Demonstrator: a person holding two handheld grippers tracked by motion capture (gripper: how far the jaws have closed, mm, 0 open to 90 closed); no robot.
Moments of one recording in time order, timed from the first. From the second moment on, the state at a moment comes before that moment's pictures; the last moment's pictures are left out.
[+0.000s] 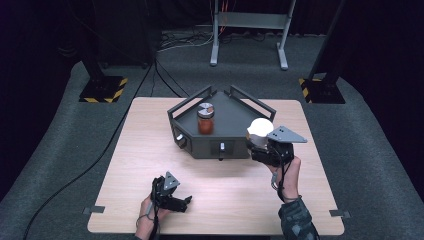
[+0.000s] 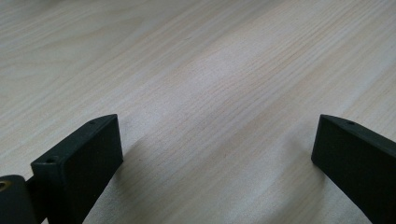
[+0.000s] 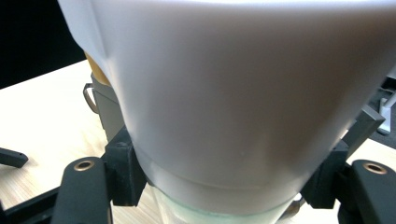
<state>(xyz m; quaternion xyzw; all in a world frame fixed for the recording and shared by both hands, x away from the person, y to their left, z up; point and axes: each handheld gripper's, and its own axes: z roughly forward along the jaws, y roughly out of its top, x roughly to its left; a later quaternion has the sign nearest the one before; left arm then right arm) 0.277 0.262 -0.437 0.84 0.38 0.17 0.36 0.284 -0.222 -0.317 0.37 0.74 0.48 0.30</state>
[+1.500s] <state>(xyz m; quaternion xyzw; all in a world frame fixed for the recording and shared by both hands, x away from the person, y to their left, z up) 0.277 0.262 -0.437 0.84 0.38 0.17 0.36 0.334 -0.209 -0.299 0.37 0.74 0.49 0.27</state>
